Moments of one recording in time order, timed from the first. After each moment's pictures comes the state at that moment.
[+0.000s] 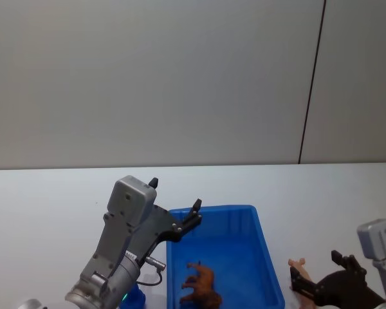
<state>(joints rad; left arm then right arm) -0.24 0.38 0.45 -1.63 -0.20 0.01 -0.01 -0.03 0.30 -0.23 -1.73 0.21 0.31 0.12</state>
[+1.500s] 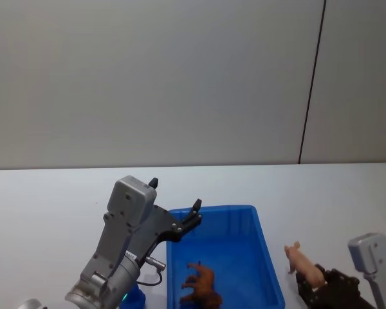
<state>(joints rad) -0.24 0.38 0.45 -1.63 -0.20 0.01 -0.01 -0.02 0.28 -0.25 -1.64 0.17 0.25 0.15</state>
